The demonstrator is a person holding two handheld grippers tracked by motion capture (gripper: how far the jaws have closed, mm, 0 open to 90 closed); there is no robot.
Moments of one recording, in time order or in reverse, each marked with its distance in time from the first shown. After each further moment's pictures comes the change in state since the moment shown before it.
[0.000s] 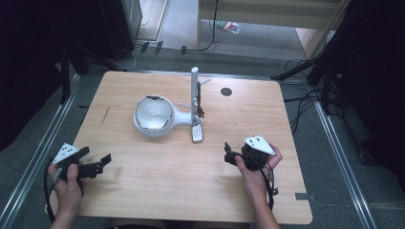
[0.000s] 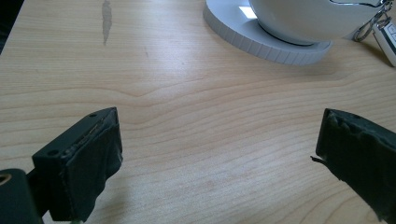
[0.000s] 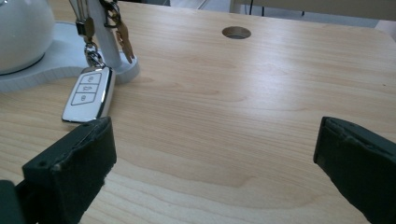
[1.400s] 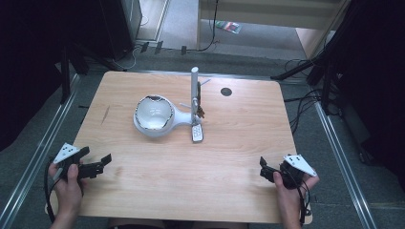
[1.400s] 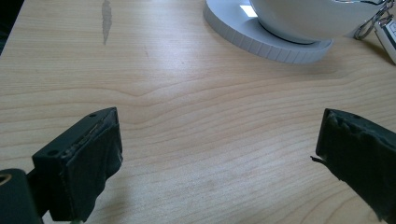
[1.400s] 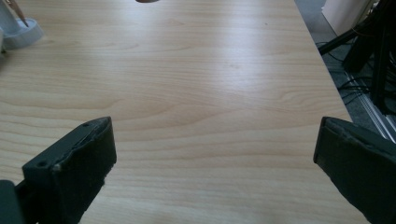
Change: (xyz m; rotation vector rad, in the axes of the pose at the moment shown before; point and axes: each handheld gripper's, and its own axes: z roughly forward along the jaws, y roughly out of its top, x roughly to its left) left arm -0.001 0.000 0.000 0.004 0.003 0.005; right arm -0.093 -0.053 -0.046 0.019 -0.117 0.096
